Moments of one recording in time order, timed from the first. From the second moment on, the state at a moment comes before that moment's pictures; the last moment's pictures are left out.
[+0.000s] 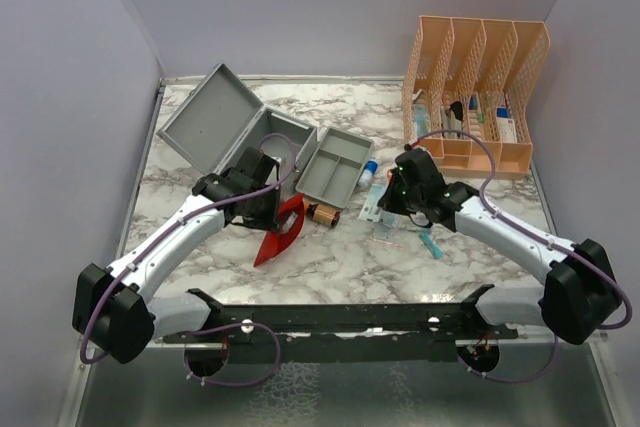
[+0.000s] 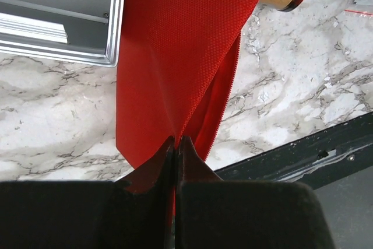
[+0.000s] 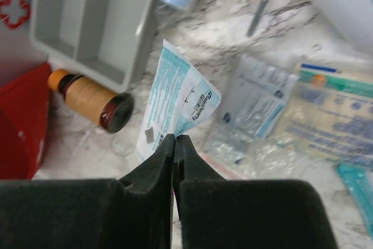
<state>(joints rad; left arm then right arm) -0.54 1.20 0.96 -0.87 0.13 -0.40 0.57 1.29 0.81 -0.36 0.09 0.70</state>
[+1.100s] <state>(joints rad) -0.55 1.10 0.76 -0.61 0.25 -0.49 1.10 1.59 1.01 -0.28 0.15 1.26</state>
